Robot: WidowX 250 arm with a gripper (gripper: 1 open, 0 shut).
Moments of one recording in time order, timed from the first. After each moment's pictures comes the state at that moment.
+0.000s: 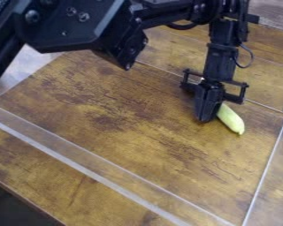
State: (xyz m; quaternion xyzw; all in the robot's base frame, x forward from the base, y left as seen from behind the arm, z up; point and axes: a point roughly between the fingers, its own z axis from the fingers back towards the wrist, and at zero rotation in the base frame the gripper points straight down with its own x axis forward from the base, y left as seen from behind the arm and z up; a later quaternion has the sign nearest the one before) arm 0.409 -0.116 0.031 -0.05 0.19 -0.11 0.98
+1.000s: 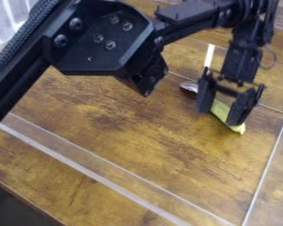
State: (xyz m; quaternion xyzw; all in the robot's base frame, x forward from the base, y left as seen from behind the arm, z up) arm 0.407 -0.136 0.053 -0.03 0.20 -0.21 0.96
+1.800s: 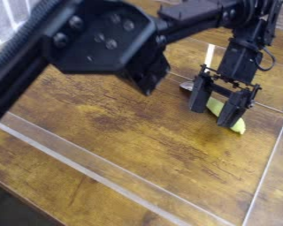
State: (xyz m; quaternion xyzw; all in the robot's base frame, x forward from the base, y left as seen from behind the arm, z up) arm 0.391 -0.121 0.066 -0.02 0.24 -0.24 0.94
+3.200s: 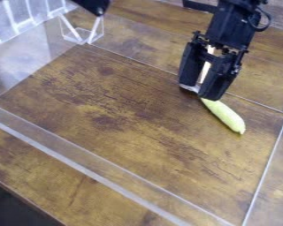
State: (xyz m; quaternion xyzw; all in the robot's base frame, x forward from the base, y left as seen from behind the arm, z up) arm 0.364 -0.107 0.116 -0.02 0.21 -0.35 0.91
